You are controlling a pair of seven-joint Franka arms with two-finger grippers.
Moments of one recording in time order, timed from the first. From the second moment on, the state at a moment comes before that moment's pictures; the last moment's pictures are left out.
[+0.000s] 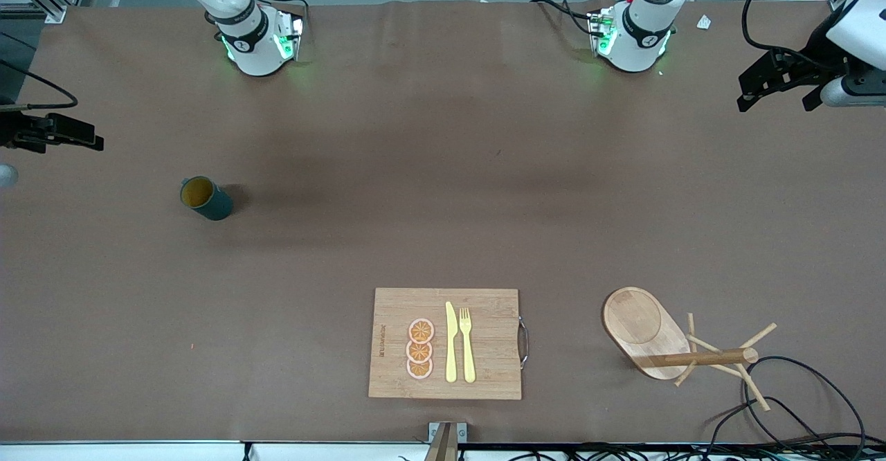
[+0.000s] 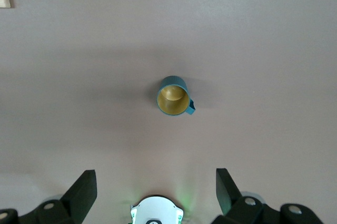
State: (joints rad) left arm -0.06 -0.13 -0.06 -1.62 -0.01 1.51 -0.11; right arm -0.02 0.11 -0.08 -1.44 0.02 1.34 -0.12
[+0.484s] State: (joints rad) left arm -0.06 -0.13 -0.06 -1.62 -0.01 1.51 -0.11; right arm -0.02 0.01 -0.08 -1.52 0.02 1.37 -0.12
